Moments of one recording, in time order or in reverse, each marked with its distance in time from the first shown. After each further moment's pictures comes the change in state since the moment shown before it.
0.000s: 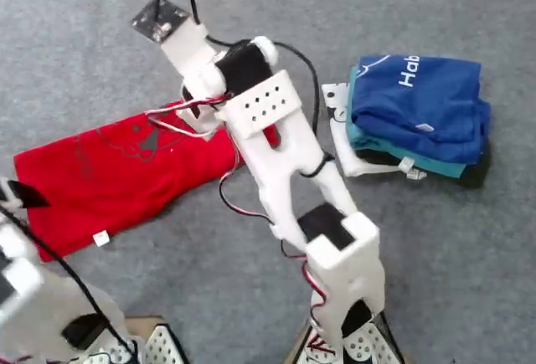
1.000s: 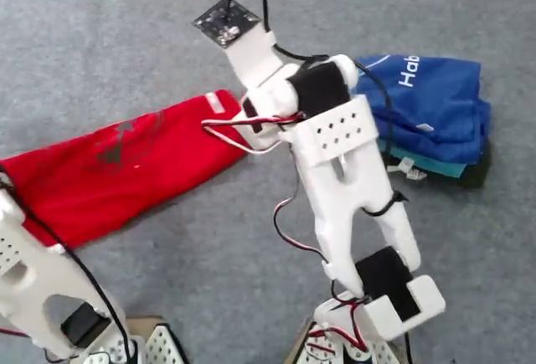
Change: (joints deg) left arm 1.5 26.6 -38.2 17.8 1.8; right arm 8.4 -24.1 21.5 0.0 0.0
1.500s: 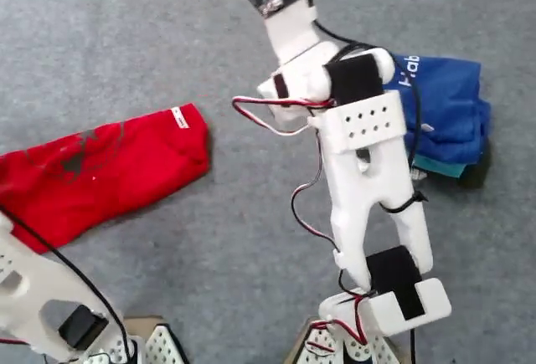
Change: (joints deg) left arm -2.4 -4.7 -8.3 4.7 -4.8; right arm 8.8 -0.2 0.1 -9.7 0.1
